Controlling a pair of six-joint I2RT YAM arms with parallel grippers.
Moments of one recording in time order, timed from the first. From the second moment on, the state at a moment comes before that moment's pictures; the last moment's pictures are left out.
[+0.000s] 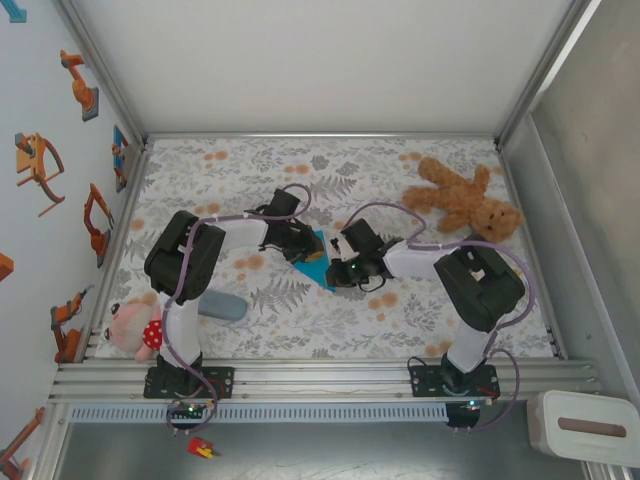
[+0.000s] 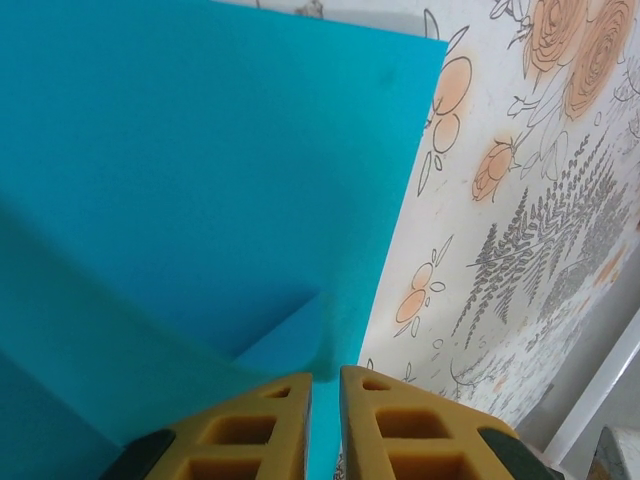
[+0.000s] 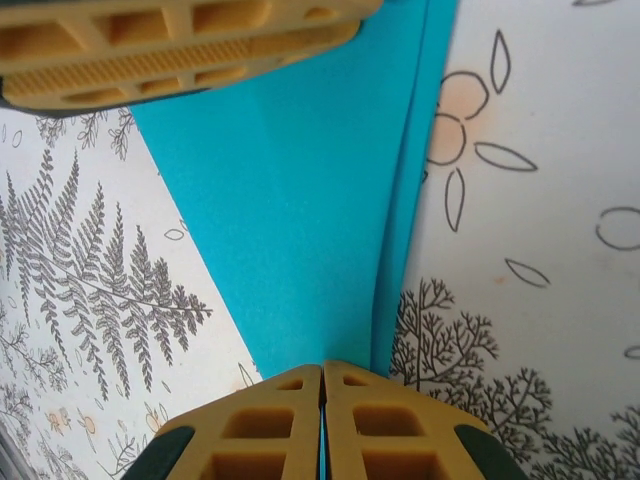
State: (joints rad) left arm -0.60 2.01 1.17 -0.26 0.55 -0.94; right arm 0.69 1.75 0.85 -0.17 -0.46 0.52
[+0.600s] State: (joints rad) left arm -0.60 2.02 1.18 -0.28 0.55 -0.94; right arm 0.68 1.59 0.73 -0.27 -0.44 0.53
